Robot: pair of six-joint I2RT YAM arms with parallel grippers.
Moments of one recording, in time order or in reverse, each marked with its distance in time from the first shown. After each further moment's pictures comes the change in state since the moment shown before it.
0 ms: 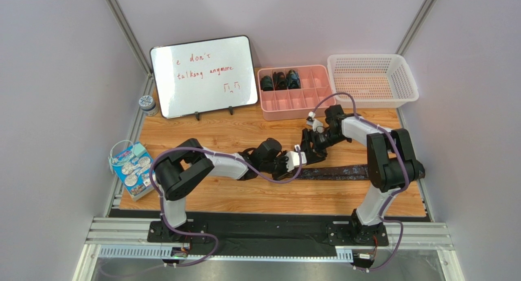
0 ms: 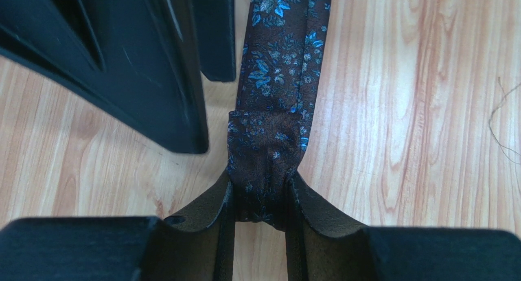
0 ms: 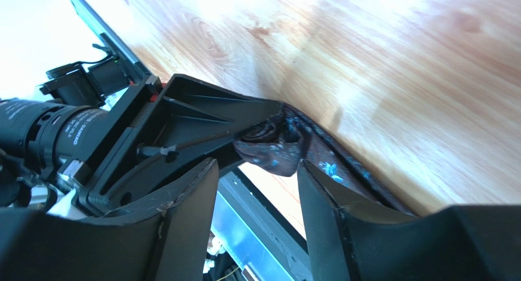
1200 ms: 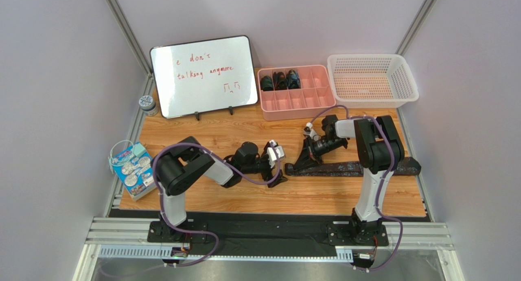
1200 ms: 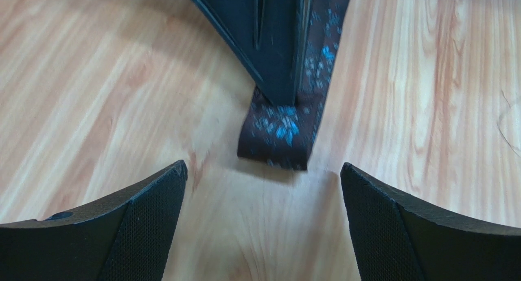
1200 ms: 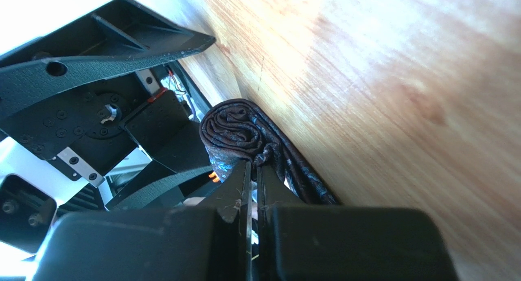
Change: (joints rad) left arm 0.116 0.002 -0.267 0.488 0.097 -0.182; right arm -0.017 0.235 -0.006 0.061 -0.165 0.037
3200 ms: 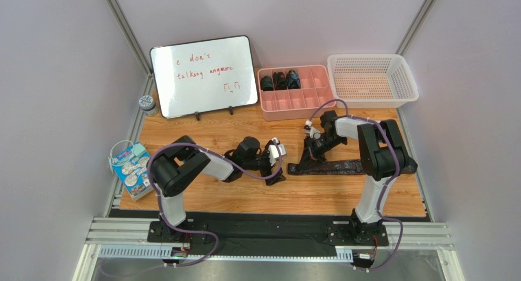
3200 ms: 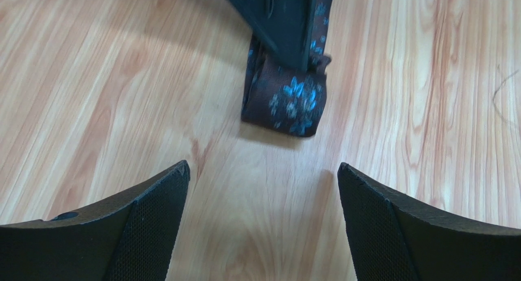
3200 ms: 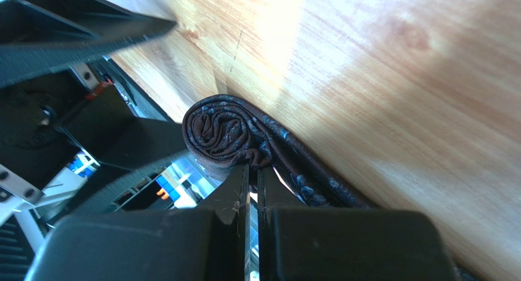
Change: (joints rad) left arm 0.028 -0.039 0.065 -0.201 0.053 0.069; right arm 0.033 -0.095 0.011 -0.069 0.213 -0.042
